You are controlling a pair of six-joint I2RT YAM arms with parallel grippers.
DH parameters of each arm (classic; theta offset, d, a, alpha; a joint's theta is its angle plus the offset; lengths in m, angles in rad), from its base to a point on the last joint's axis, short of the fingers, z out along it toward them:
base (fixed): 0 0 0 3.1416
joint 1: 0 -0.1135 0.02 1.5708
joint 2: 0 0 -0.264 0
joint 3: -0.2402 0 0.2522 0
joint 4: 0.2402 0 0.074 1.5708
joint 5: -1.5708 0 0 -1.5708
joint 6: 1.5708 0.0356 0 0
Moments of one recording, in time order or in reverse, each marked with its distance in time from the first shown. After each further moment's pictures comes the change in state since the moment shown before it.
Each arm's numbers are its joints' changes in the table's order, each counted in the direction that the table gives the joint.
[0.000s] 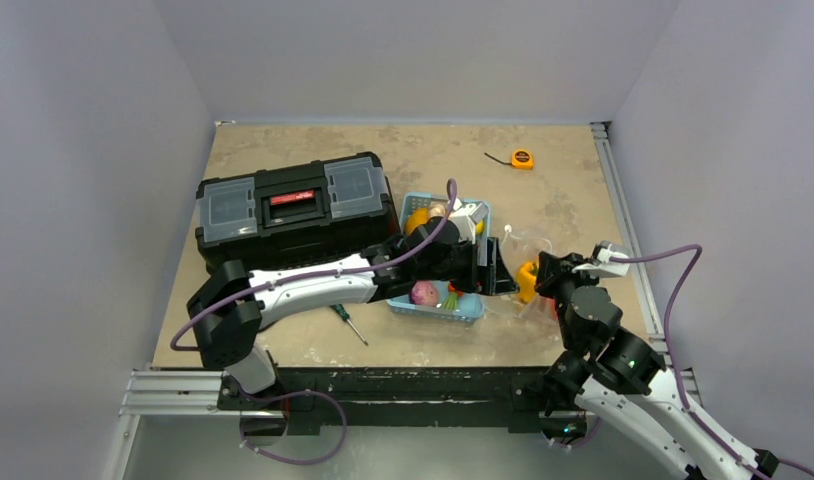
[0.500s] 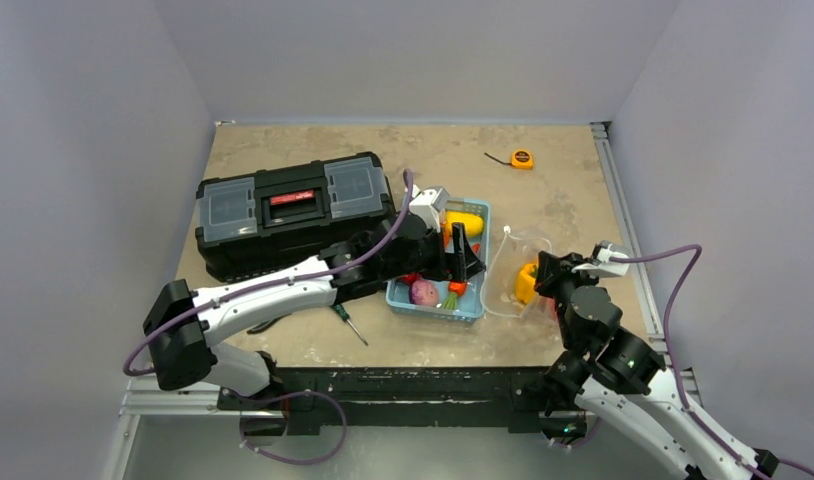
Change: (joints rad) left arm -0.038 -0.226 0.081 0.146 0.203 0.080; right arm 0.000 0.002 0.002 -0.007 0.001 0.000
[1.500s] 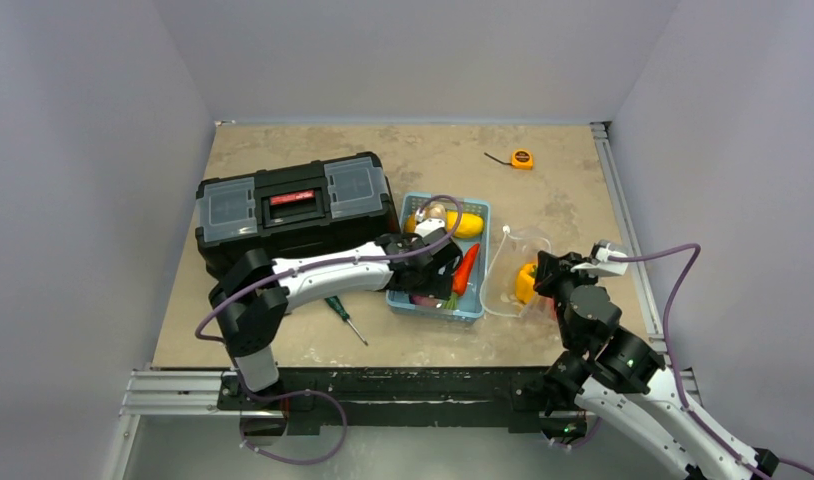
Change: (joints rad) left arm -0.003 0.314 -0.158 0.571 0.292 0.035; right arm 0.000 0.007 0.000 -0.008 0.004 -0.007
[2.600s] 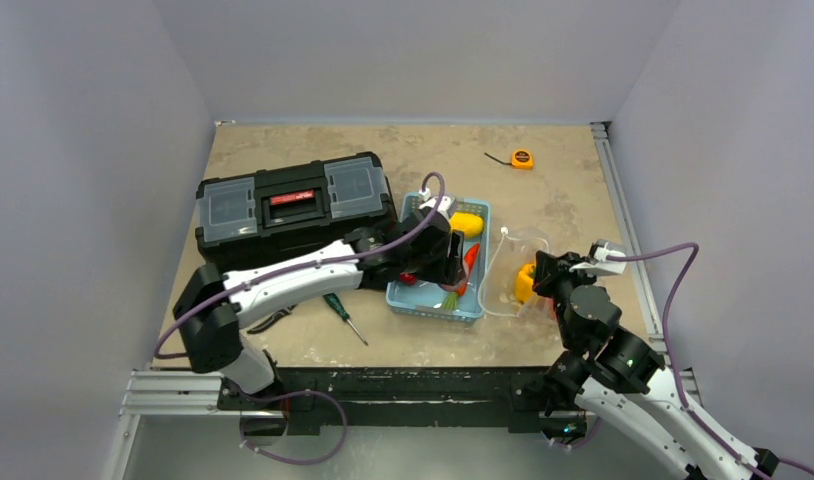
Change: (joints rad) left arm -0.014 -0.108 -0.011 -0.134 -0.153 0.076; right arm 0.000 0.001 0.002 -0.007 0.021 -0.011
